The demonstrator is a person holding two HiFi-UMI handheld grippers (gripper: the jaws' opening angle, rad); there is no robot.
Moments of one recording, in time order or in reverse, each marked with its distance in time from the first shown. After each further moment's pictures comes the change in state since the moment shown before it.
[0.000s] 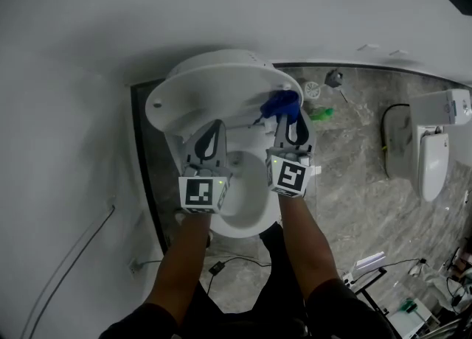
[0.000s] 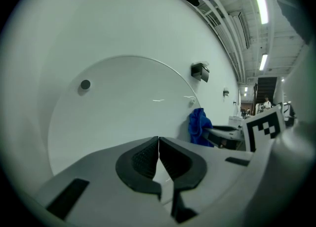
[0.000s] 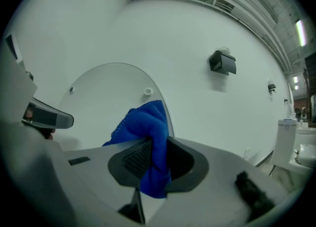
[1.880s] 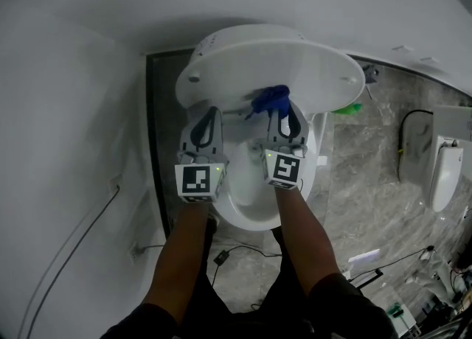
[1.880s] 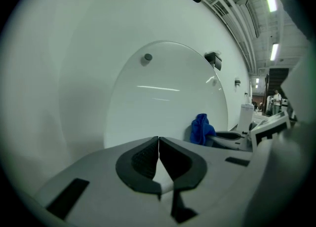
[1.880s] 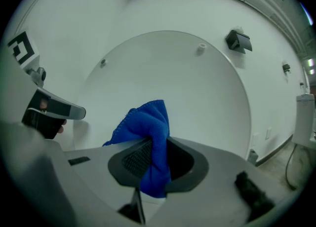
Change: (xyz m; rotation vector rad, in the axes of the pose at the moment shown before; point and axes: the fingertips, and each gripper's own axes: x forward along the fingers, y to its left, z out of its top) left arm -0.033 0.097 -0.068 0.008 0.096 0.133; right arm 0.012 0.124 -0.077 0.043 0.091 0.172
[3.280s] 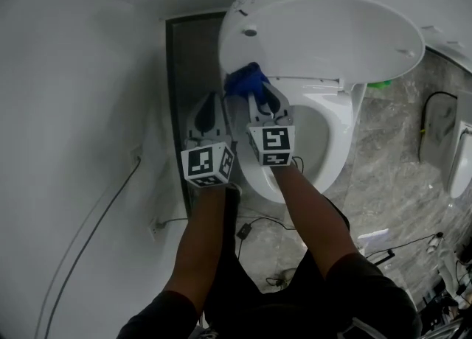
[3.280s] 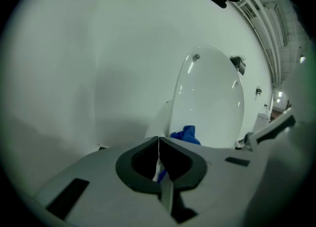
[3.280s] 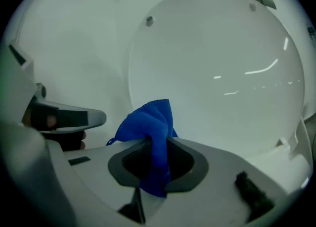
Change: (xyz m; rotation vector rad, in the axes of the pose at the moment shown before) left arm -0.056 0.081 -0.062 -0.202 0.047 0.164; right arm -0.001 0.175 -0.063 0.133 0.286 0.331
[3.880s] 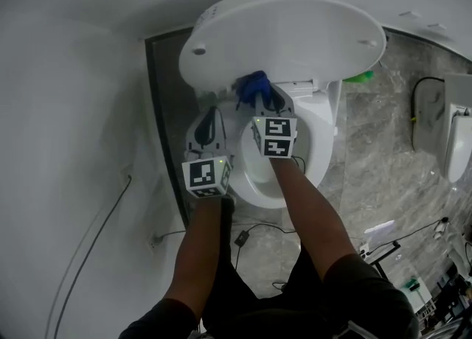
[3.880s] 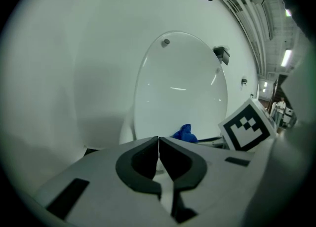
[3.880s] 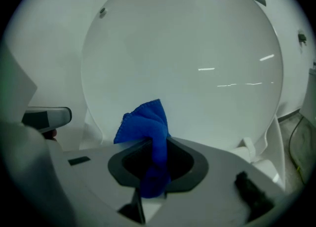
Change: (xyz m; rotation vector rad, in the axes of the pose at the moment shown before) left arm 0.011 -0.062 -0.022 0.105 0.070 -0.122; right arm -0.015 -0.100 -0.027 0.060 0.146 -0.194
